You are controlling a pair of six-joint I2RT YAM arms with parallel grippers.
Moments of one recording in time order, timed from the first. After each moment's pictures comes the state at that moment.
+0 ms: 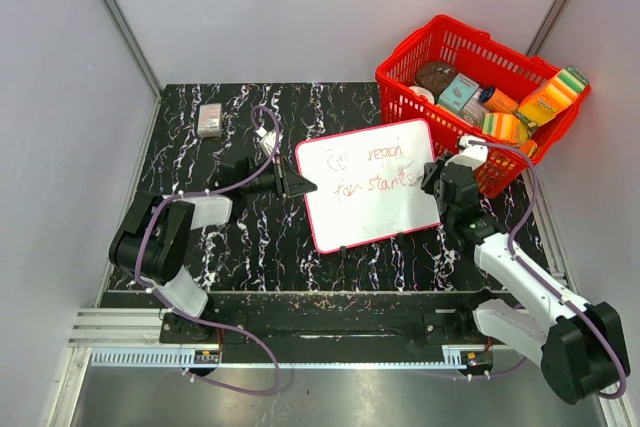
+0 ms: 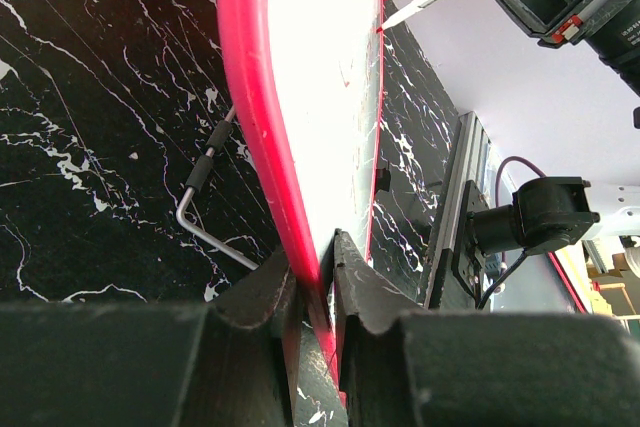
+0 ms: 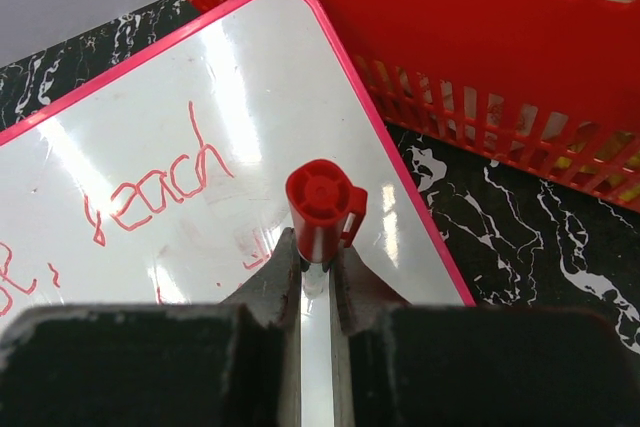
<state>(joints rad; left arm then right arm) -0.30 1.64 0.67 0.70 0.91 -0.61 0.39 0.99 0.57 0.14 0.44 0.46</state>
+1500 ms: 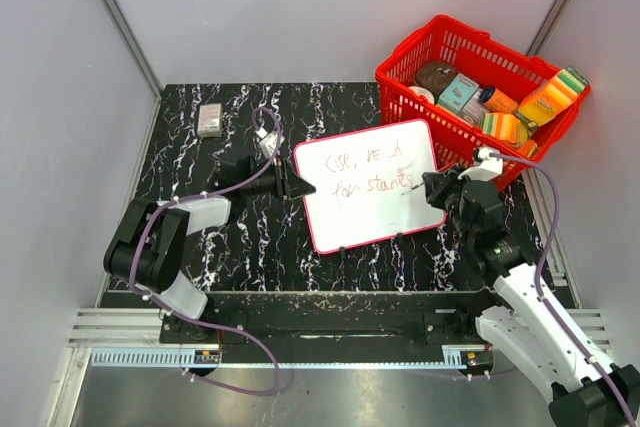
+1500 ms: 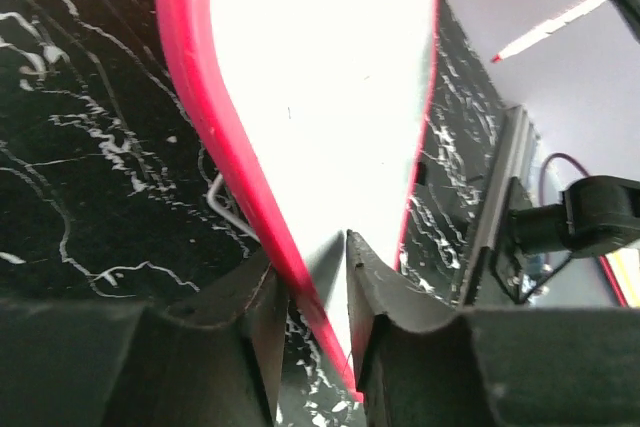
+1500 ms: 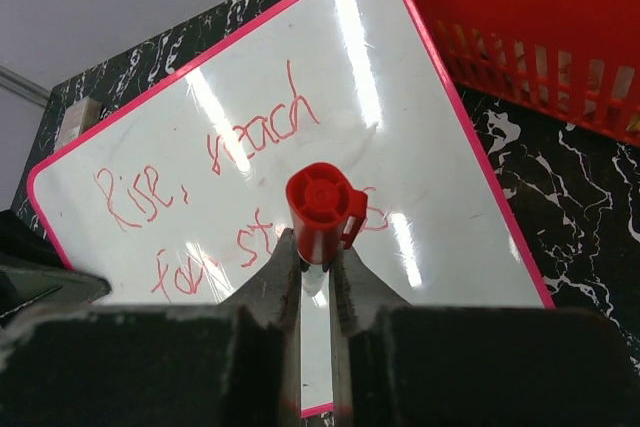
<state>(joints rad) -0.31 1.59 0.68 0.56 0.86 -0.52 0.39 0.70 0.57 -0.08 0.25 0.56</state>
